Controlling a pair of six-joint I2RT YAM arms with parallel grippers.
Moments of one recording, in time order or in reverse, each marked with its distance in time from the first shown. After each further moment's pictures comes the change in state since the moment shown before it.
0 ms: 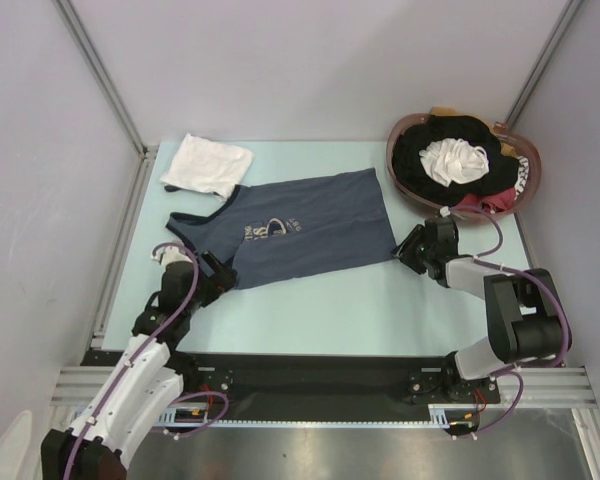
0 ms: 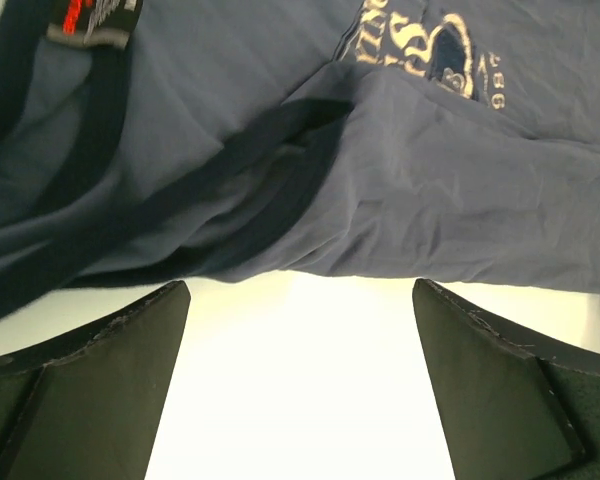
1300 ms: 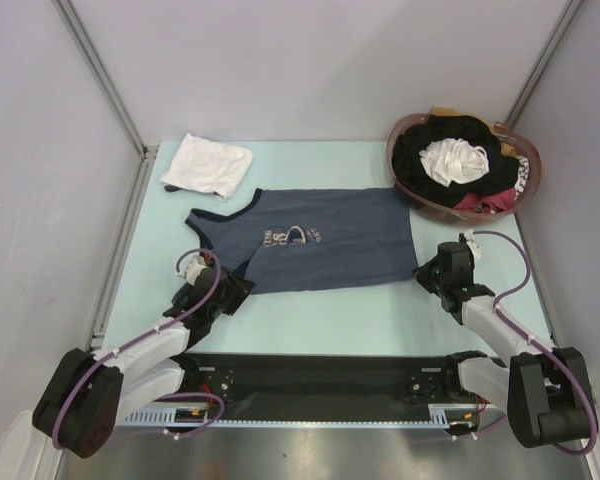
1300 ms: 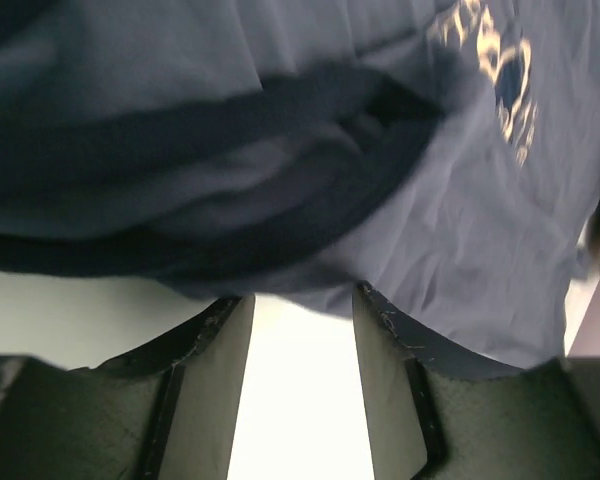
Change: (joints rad) left arm -0.204 0.356 -0.149 0.401 -0.024 -0.443; right arm 0.002 -0.417 -0.204 -0.170 0.174 0.085
